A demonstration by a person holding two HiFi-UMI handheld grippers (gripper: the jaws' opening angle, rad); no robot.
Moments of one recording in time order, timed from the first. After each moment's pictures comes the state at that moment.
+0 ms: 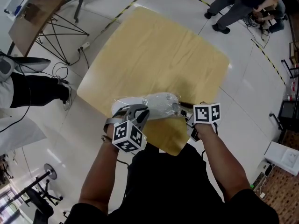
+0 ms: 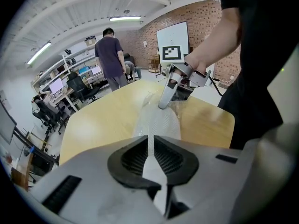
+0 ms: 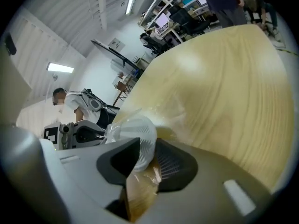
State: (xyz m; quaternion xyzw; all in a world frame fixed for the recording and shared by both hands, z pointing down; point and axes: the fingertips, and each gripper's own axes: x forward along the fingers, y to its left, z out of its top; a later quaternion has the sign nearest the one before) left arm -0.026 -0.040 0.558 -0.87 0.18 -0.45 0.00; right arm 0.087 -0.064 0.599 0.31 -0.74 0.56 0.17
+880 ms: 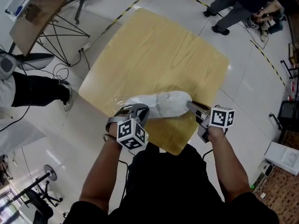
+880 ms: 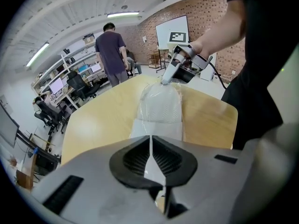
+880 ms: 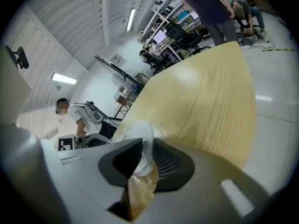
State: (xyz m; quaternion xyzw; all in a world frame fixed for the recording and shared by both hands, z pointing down) left arm -0.035 -0.042 0.571 -0.86 0.18 -0.47 0.01; right arm 0.139 -0.069 0.568 0.36 -0.75 0.54 0.10
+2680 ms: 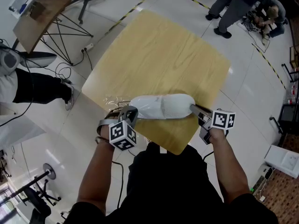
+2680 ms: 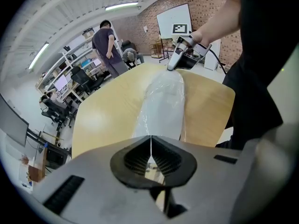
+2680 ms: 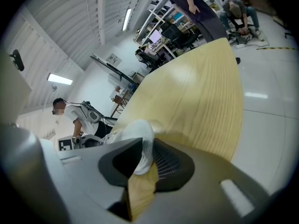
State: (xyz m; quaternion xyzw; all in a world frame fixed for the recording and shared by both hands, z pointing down) left arm -0.098 -0.031 0.583 -0.83 0.21 -0.53 0.02; right arm 0.148 -0.054 0.587 0.37 -0.74 0.55 0.11
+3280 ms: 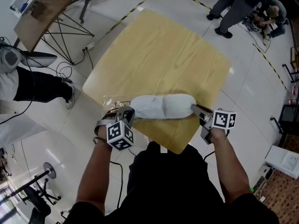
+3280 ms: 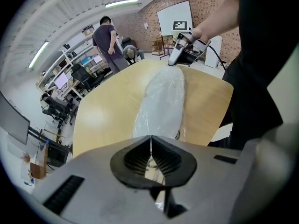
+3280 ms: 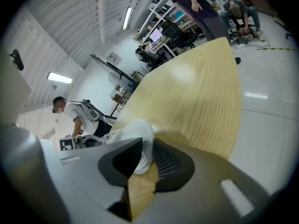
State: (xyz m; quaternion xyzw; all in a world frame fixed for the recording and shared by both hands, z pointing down) left arm -0.116 -0.025 0.588 -0.81 0.21 -0.54 0.01; right arm 0.149 -0.052 0.589 0.37 -0.74 0.55 0.11
